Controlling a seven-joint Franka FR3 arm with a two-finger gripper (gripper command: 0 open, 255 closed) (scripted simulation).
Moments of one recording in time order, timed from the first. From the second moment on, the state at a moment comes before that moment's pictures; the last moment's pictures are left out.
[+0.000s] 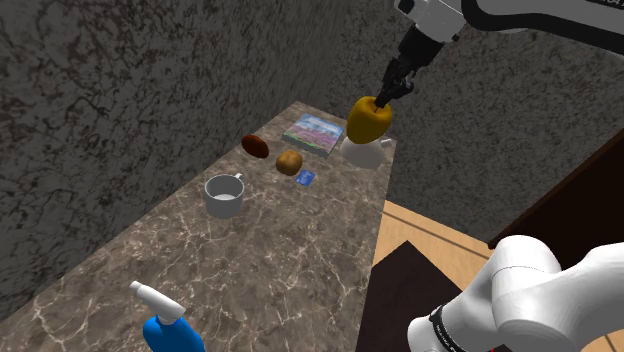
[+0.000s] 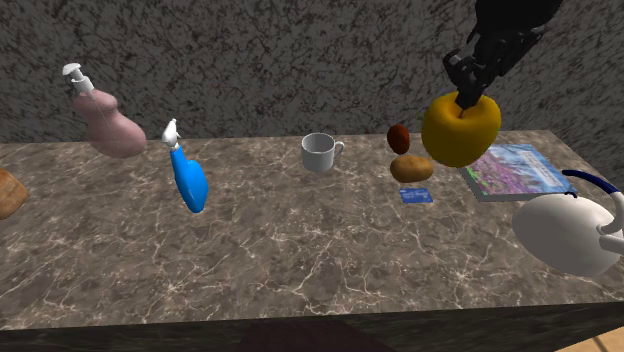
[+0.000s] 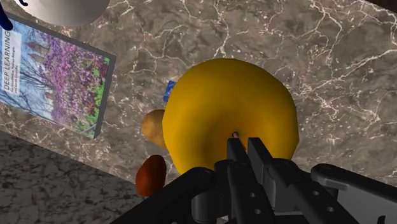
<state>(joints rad) 0.31 -0.50 -0.24 -2.05 -0.12 1.79 -0.81</state>
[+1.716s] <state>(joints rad) 0.26 -0.36 -0.46 -2.12 -0.11 2.01 -1.07</state>
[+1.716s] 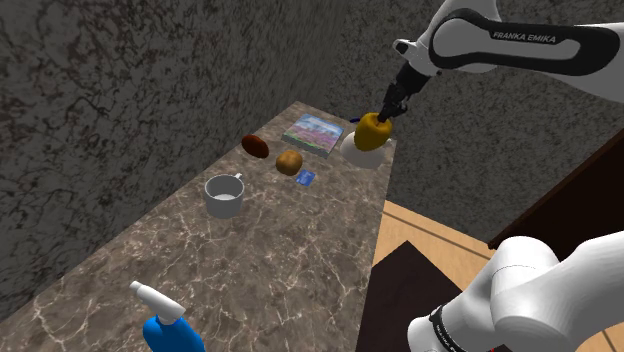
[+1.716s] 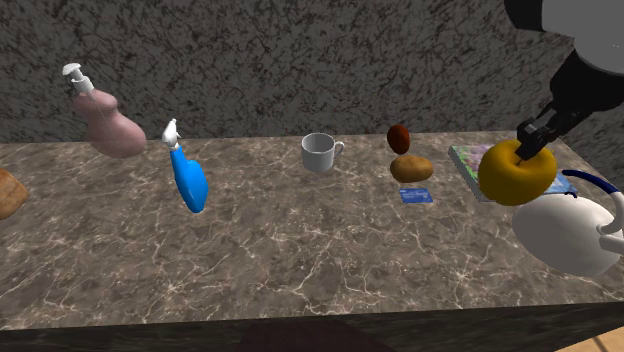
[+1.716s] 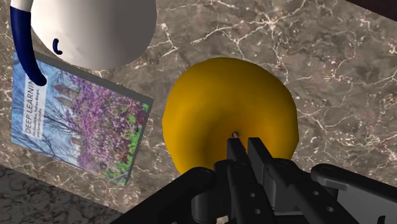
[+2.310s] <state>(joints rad) 0.26 -0.34 -0.47 -2.23 -0.11 2.13 -1.07</state>
